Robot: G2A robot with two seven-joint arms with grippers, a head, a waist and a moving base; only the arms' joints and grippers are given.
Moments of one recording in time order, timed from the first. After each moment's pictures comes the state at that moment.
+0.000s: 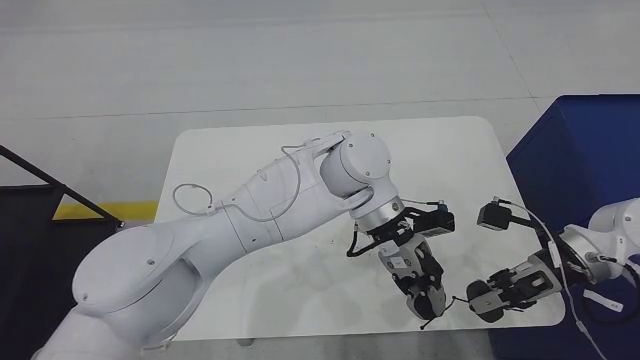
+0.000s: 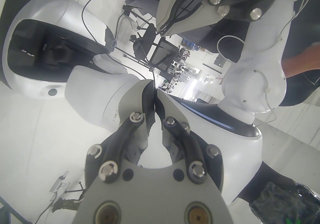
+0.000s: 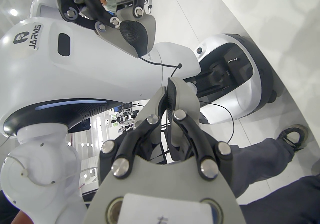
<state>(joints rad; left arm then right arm) 0.15 -1.57 -0.17 -1.11 -0.80 0.28 -1.54 -1.34 -0.21 1.30 -1.88 0.84 -0.29 1.50</state>
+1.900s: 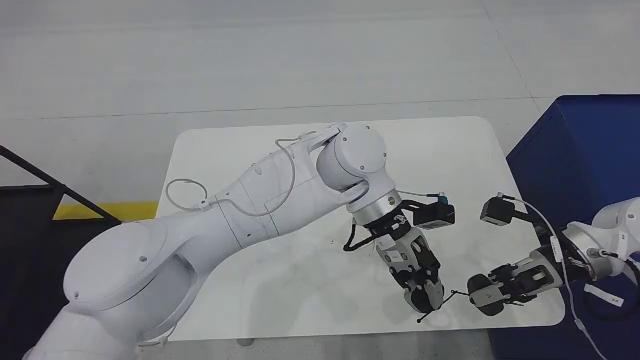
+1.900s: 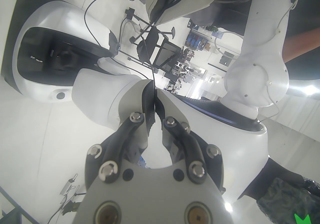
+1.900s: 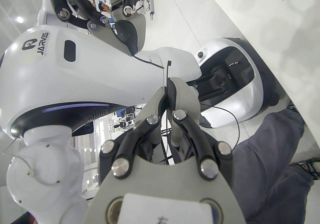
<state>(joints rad) 0.12 -1.55 -0.17 -1.12 -0.81 0.23 -1.54 -1.35 -0.22 1.32 -1.86 0.85 -0.27 1.48</state>
